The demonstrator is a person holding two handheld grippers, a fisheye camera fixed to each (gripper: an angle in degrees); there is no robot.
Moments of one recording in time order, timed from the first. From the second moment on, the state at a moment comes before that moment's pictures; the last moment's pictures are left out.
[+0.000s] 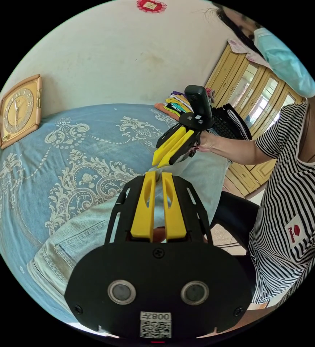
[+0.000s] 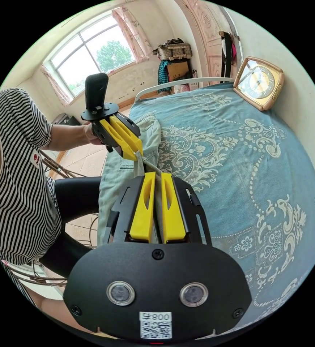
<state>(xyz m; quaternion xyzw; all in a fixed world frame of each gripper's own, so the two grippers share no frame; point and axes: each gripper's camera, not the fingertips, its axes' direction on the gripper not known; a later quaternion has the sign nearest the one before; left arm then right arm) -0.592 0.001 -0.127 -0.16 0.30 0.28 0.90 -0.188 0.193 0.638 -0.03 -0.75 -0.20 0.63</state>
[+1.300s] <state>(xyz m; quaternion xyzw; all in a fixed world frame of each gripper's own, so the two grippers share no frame) -0.908 0.033 -0.136 -0.18 0.05 -0.15 0.97 -0.268 0.173 0.862 -0.23 -0.77 -0.08 0.59</state>
